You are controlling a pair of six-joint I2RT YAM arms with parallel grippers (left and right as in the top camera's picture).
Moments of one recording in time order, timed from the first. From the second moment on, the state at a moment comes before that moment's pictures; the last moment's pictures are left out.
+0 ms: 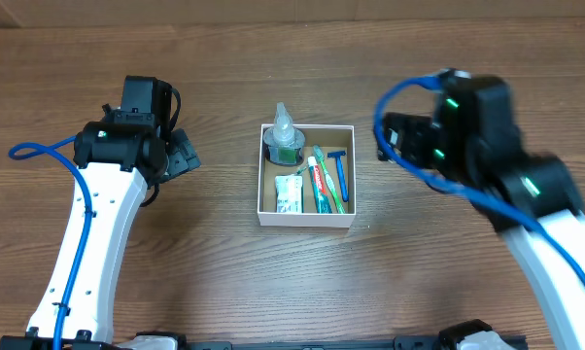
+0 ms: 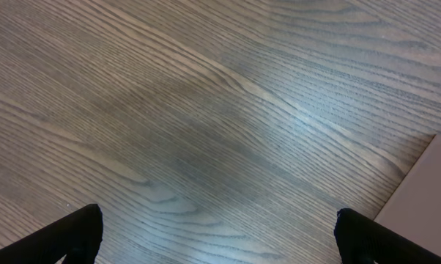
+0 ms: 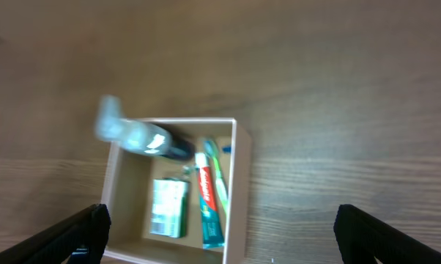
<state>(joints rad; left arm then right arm) -0.09 1.47 1.36 -1.18 -0.27 -0.57 0.29 1.19 1.39 -0.96 -0.08 0.38</state>
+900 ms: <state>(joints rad) -0.09 1.47 1.36 -1.18 -0.27 -0.57 0.29 0.62 1.42 -1.29 -0.03 0.38</state>
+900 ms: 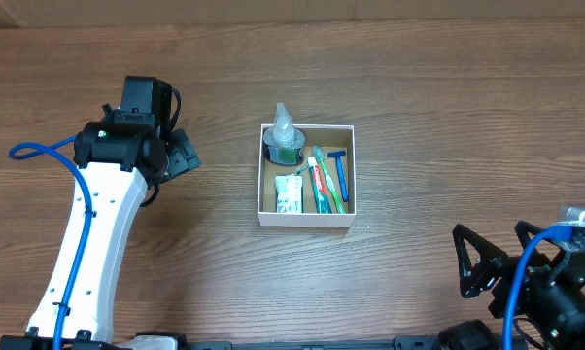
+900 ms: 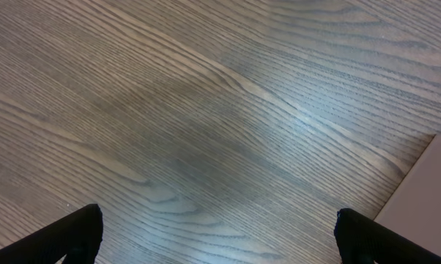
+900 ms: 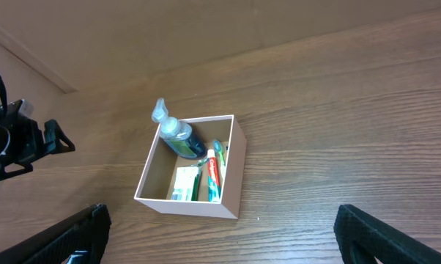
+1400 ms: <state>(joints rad) -0.09 1.47 1.36 -1.18 -0.27 -0.57 0.28 0.61 1.40 -1.24 -0.03 0.35</state>
